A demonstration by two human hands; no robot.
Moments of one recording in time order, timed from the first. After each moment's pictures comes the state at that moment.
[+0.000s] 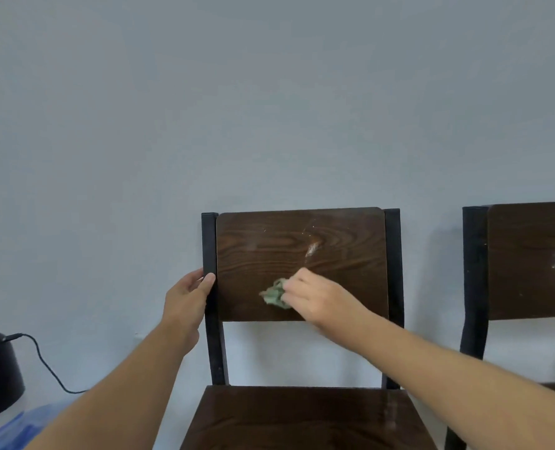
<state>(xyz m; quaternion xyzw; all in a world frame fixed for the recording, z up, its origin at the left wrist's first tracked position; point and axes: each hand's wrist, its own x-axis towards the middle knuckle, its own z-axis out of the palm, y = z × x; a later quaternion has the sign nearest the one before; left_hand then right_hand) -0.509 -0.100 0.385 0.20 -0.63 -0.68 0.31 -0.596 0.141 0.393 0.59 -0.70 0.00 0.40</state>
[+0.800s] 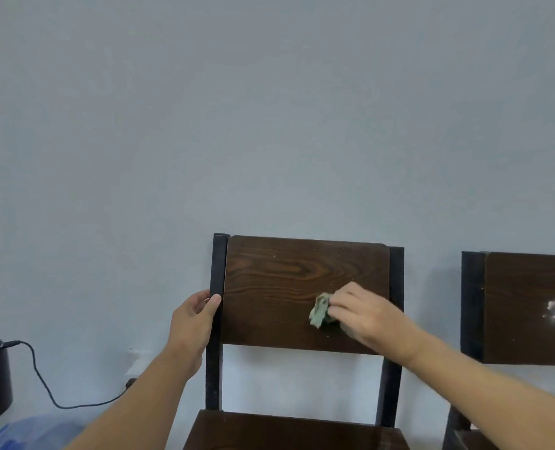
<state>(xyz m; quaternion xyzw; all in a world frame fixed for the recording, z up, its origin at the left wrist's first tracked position) -0.503 -0.098 0.383 0.19 -0.64 -0.67 0.32 -0.612 0.201 0.428 0.59 -0.70 -0.05 0.41</state>
